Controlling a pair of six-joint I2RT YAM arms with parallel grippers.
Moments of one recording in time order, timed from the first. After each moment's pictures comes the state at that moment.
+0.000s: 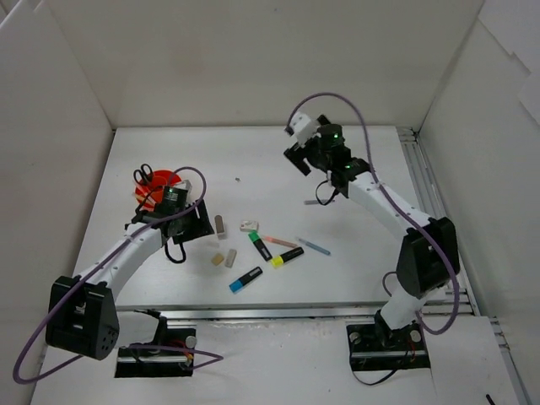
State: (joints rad) left arm -0.26 1.30 0.85 -0.55 0.08 -0.51; right arm 0.44 1.72 1.39 -0.20 0.04 -0.70
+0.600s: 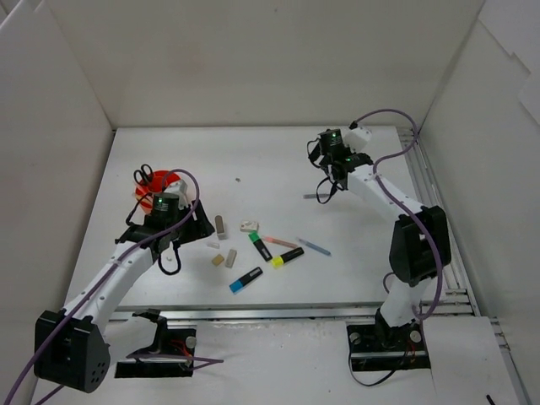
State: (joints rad) left arm -0.26 1.09 0.76 -0.46 0.13 -0.51; right arm 0.37 1.75 1.40 -0.36 0.52 0.80
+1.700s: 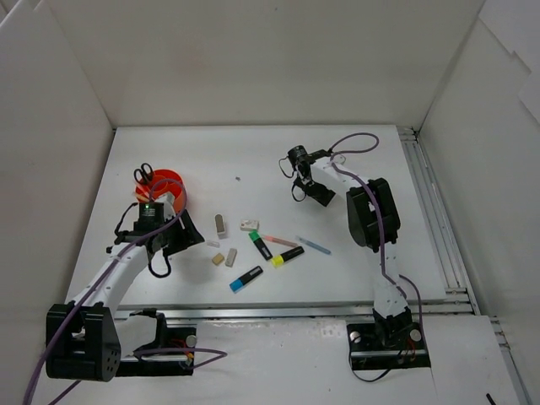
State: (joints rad) left arm -0.07 1.12 0.64 -0.44 0.27 -0.48; right arm 0.44 2.26 1.76 -0.84 0.55 1.16
